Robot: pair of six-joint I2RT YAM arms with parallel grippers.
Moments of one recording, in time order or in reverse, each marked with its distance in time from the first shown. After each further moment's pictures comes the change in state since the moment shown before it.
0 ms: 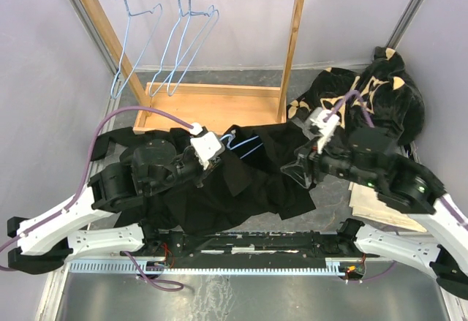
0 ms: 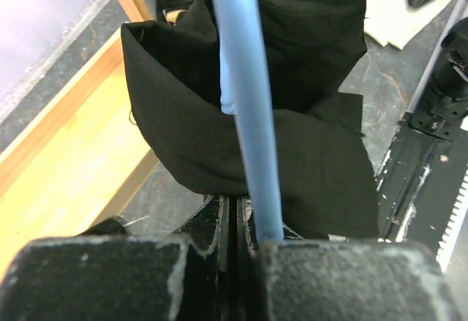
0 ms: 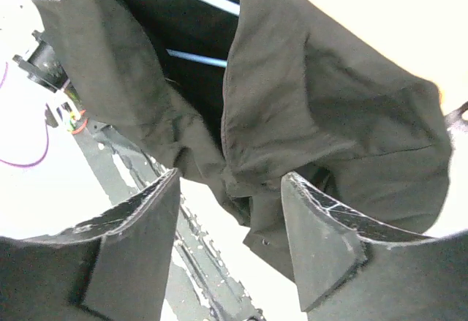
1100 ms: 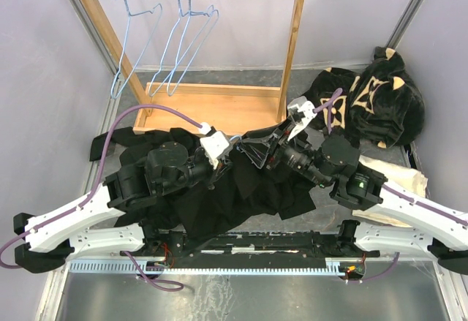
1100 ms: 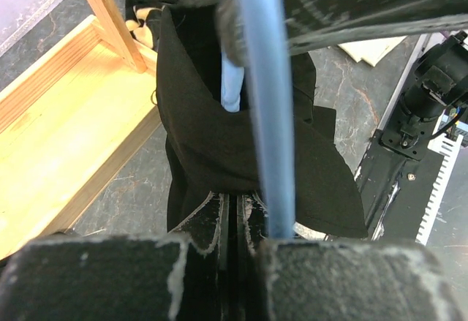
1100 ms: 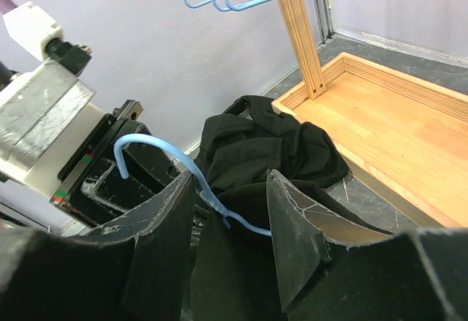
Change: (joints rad) left arm 0.000 0.002 -0.119 0.142 0.042 -0.120; right arm 0.227 0.075 -0.219 0.811 0.276 0.221
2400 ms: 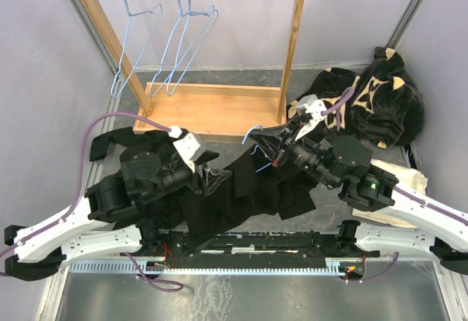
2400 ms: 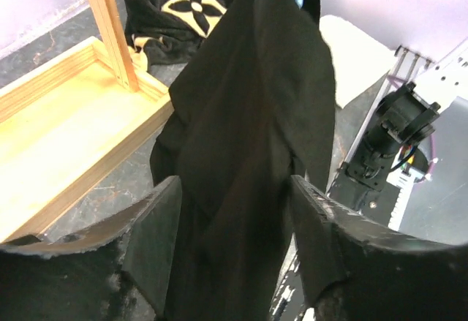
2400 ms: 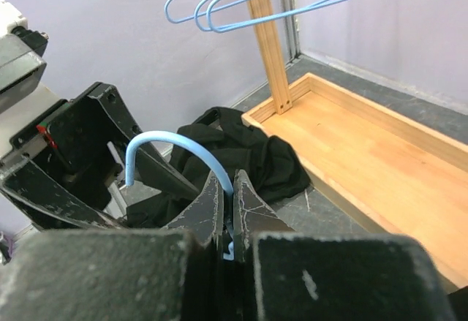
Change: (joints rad) left arm -0.001 -0.150 -0.085 0.058 -0.004 -0.090; right arm 0.014 -0.004 0.051 -0.055 0.073 -0.112
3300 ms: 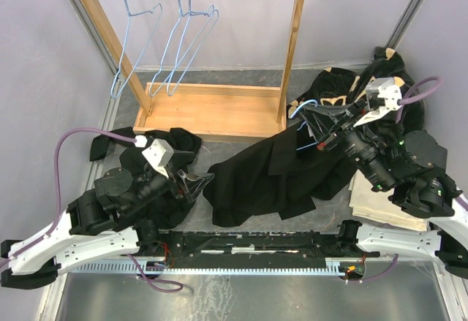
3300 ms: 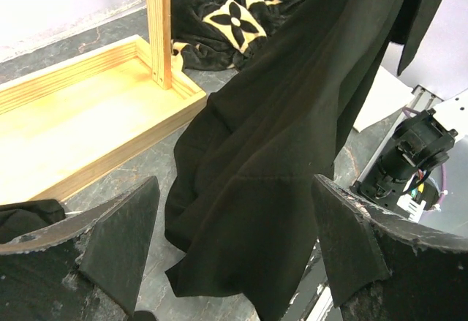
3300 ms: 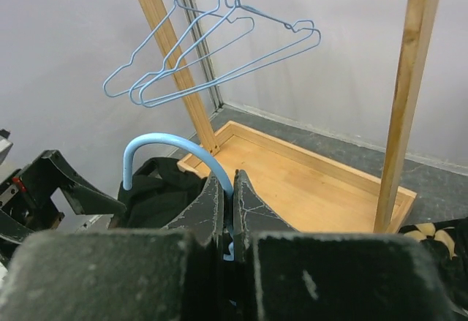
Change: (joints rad) left arm 0.000 -0.241 -0.109 -0.035 -0.136 -0.081; right arm 0.000 -0.092 0.282 -0.269 0.240 -0.127
